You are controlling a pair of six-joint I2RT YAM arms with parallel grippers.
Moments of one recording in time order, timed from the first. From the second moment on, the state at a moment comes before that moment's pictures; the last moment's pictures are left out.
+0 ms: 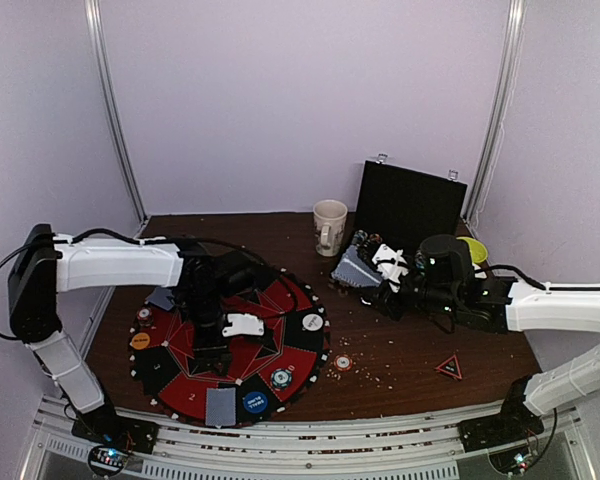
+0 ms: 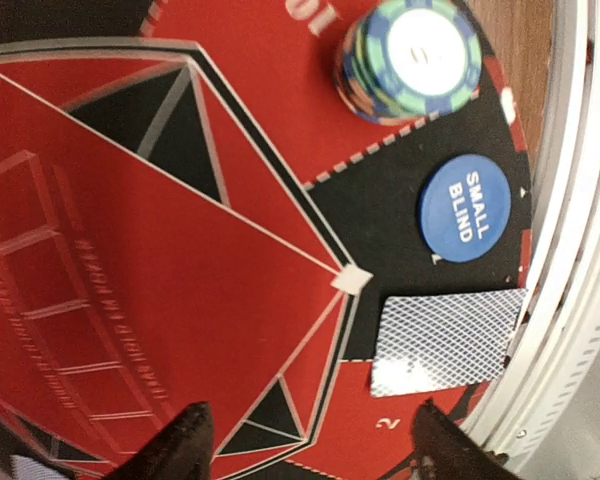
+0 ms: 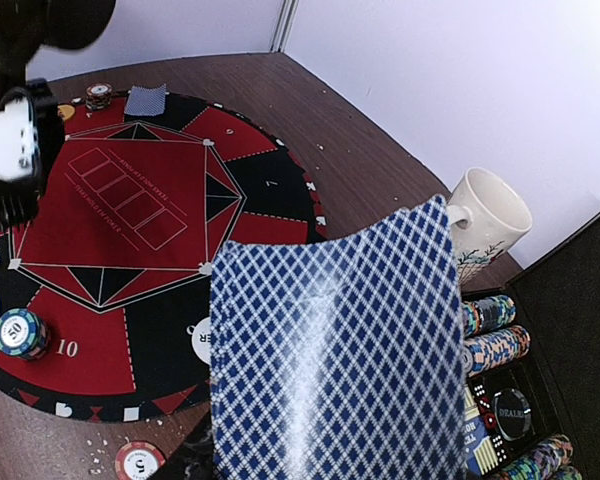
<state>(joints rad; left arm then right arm) -0.87 1.69 1.19 -1.09 0.15 0.55 0.84 1.21 0.70 0.10 0.05 -0.29</state>
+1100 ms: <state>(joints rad) -0.79 1.80 1.28 0.18 0.55 -0.25 0.84 1.31 0.76 0.14 -0.01 -0.28</state>
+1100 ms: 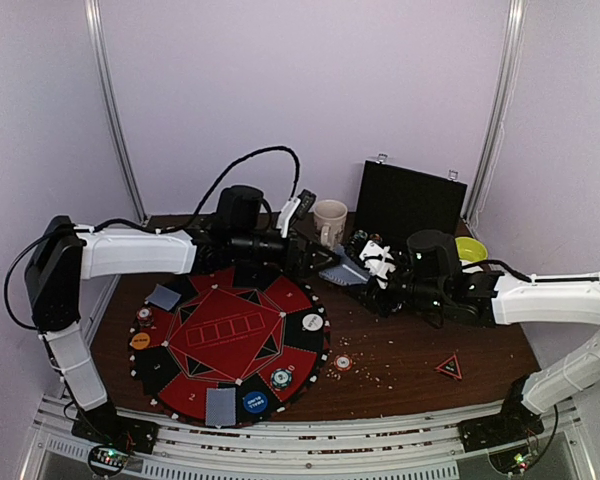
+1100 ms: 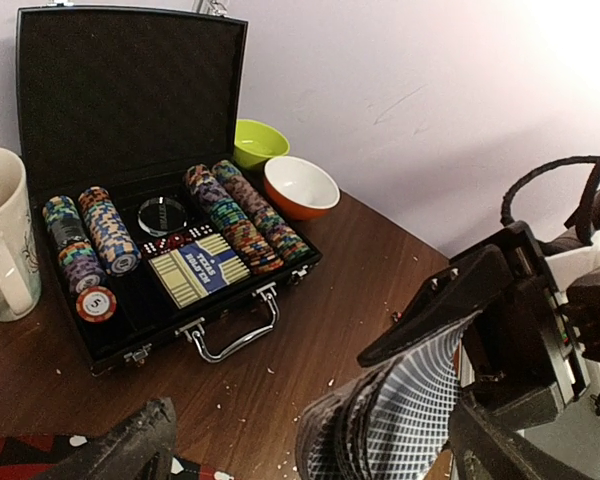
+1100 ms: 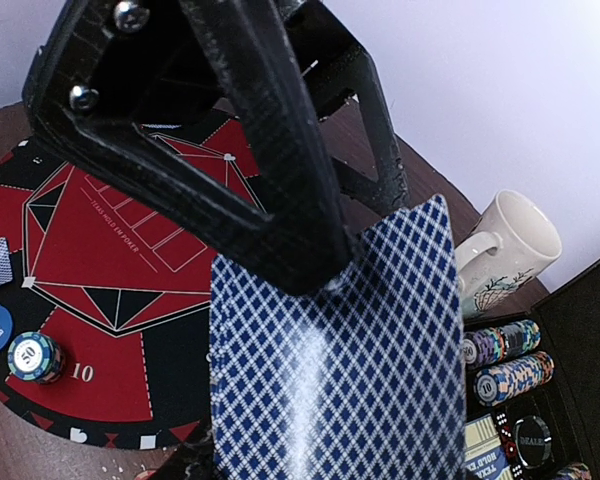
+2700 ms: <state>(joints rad) -0.80 1.80 1.40 -0.03 0.56 -0.02 0.84 1.31 0.76 0.15 -0.01 -0.28</state>
